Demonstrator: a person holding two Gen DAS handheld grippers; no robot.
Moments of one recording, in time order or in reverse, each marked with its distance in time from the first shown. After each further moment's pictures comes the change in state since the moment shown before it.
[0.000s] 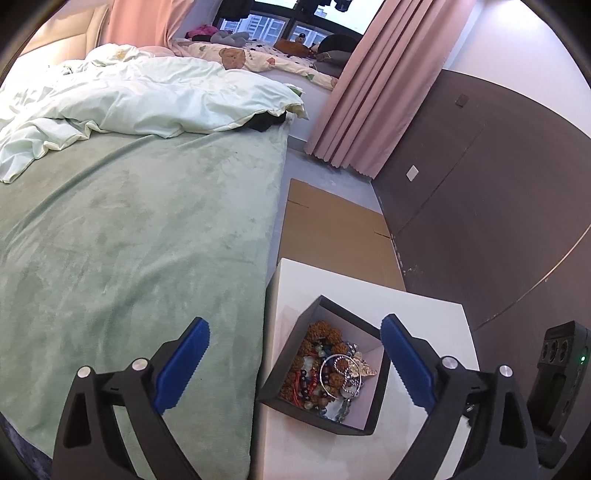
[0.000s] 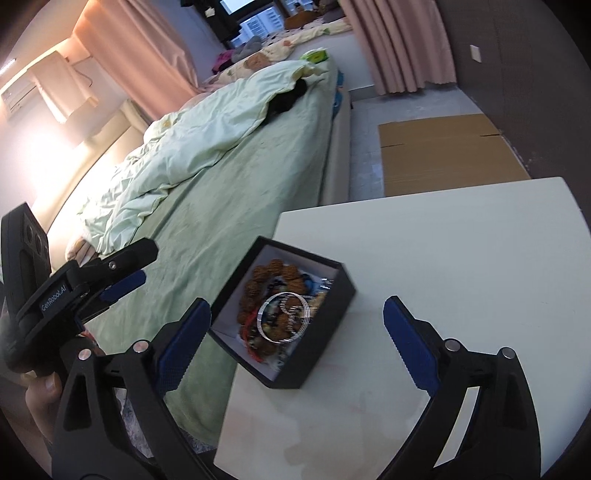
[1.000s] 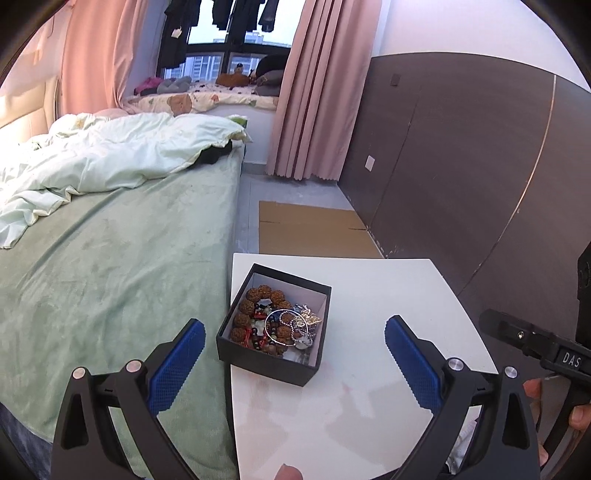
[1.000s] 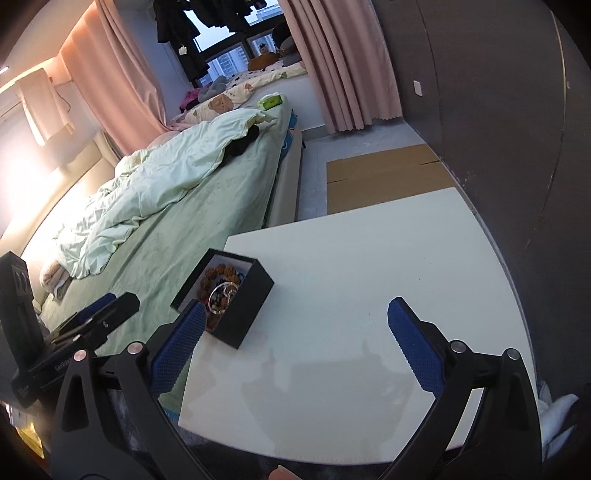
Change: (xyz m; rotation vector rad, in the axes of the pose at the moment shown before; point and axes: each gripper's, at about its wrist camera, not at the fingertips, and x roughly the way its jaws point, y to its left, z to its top) left arm -0.057 -0.071 -0.071 0.269 -0.114 -0.018; right arm -0.111 -0.032 -0.045 0.011 -0.152 -0.144
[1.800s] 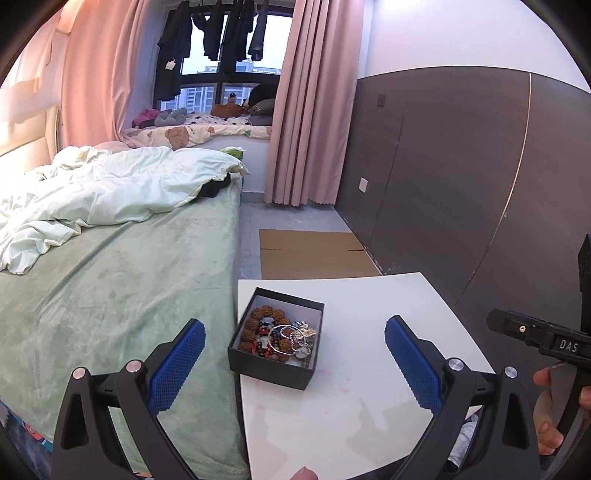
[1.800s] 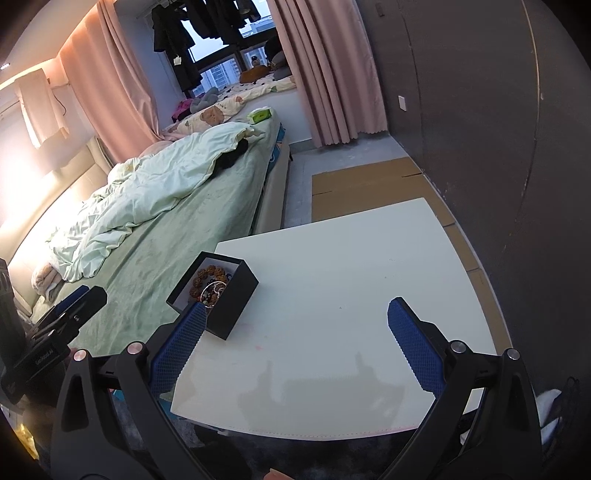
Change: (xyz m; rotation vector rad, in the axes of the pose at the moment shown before) left arm -0.045 -0.009 -0.002 0.058 -0.101 0.016; right arm -0.039 -0.006 -0.008 -0.003 -0.053 -0.054
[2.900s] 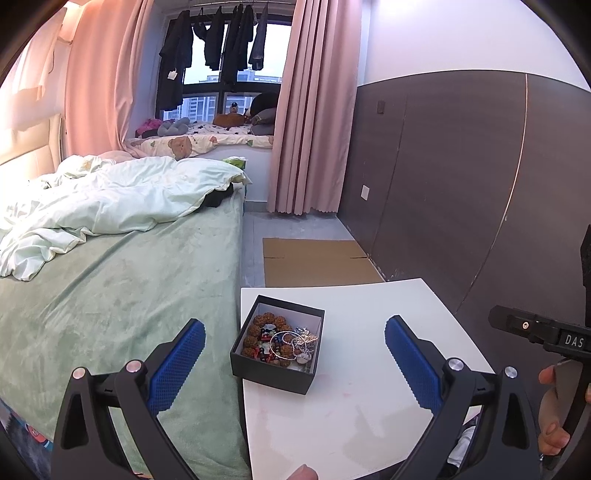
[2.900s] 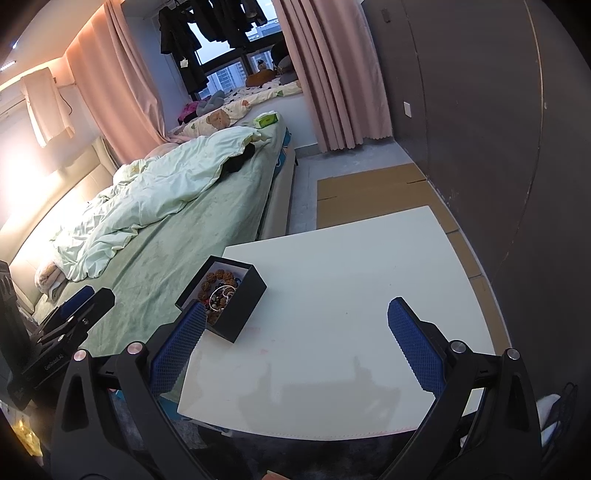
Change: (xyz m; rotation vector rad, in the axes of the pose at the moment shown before) left arm -0.011 -0.009 -0.002 0.015 -0.036 0.014; right arm -0.008 0.003 0.003 -0.013 -0.015 0.011
